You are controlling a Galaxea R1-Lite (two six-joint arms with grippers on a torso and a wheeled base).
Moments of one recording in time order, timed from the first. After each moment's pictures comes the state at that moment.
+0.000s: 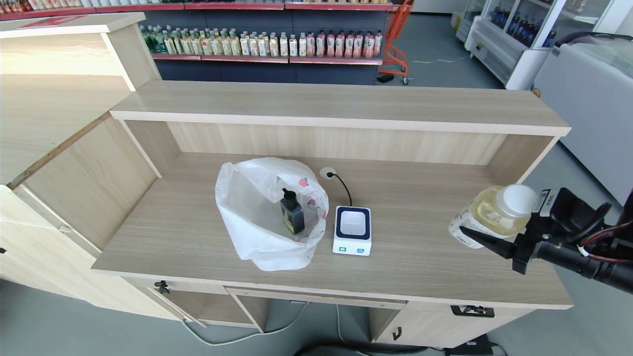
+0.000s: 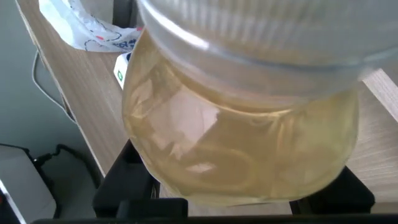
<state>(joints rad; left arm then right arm) 0.00 0.00 0.00 0.00 0.01 0.00 0.04 1.56 -0.39 -1.07 0.64 -0.76</state>
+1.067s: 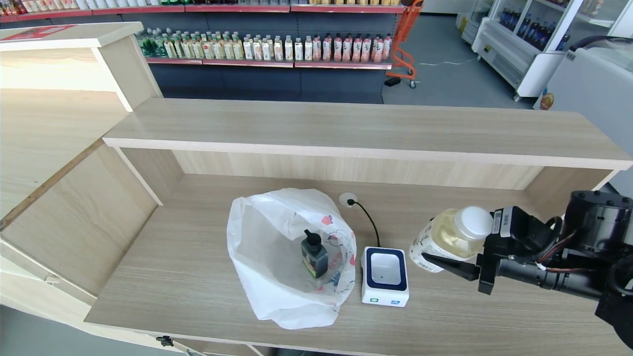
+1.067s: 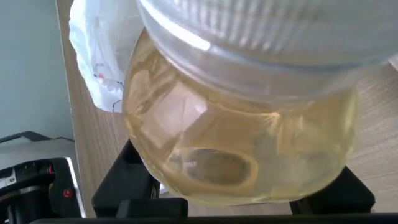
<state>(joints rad) 0.00 0.00 0.00 0.00 0.01 0.00 0.19 1.68 -0.40 -1.07 0.75 -0.73</state>
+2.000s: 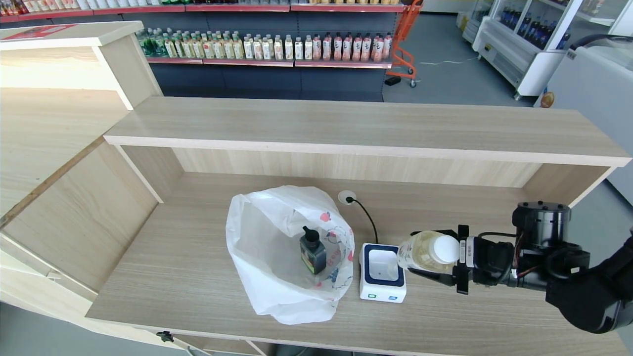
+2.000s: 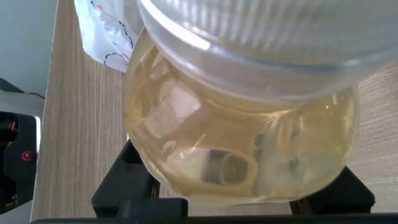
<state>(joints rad) 0.00 0.00 0.00 0.00 0.01 0.00 0.16 1.93 -0.50 -1.08 0.87 -1.08</state>
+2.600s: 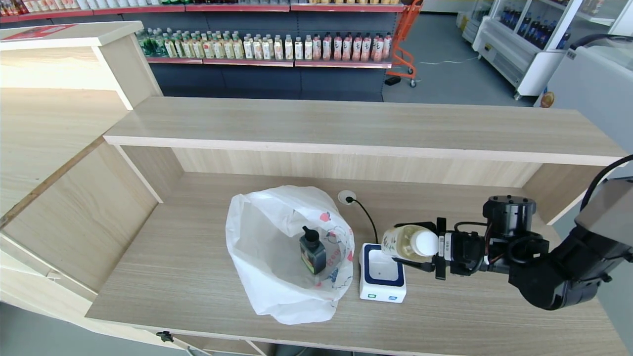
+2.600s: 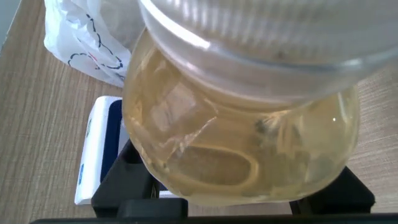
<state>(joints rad) 0.00 0.00 0.00 0.00 0.01 0.00 0.18 2.09 -0.67 -1.12 0.94 -1.14</state>
